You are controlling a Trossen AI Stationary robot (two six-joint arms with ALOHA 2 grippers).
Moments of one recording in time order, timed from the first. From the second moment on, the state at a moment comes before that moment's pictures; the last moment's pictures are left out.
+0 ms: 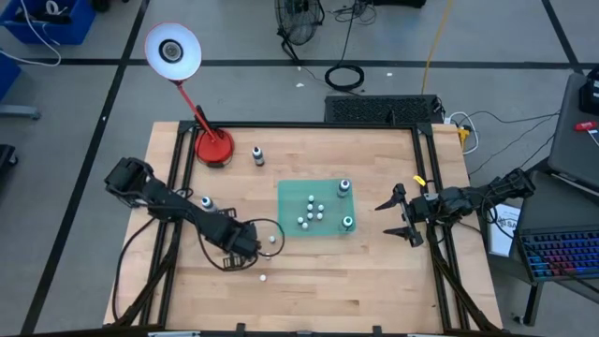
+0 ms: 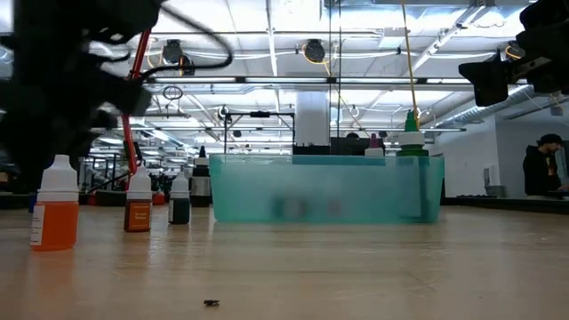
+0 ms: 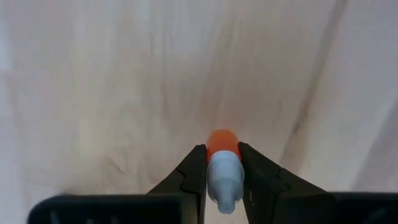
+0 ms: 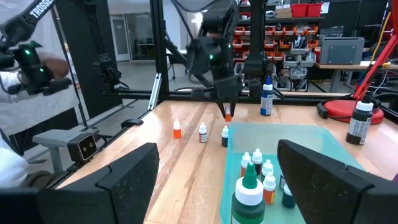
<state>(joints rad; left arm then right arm) -0.42 1.64 0.95 -0.92 -0.09 -0.60 0.32 0.05 0.02 0.04 0.10 0.04</state>
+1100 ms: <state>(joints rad) -0.09 2.03 1.60 -1.05 -0.06 -0.04 0.32 0.05 0.02 0.04 0.10 0.04</state>
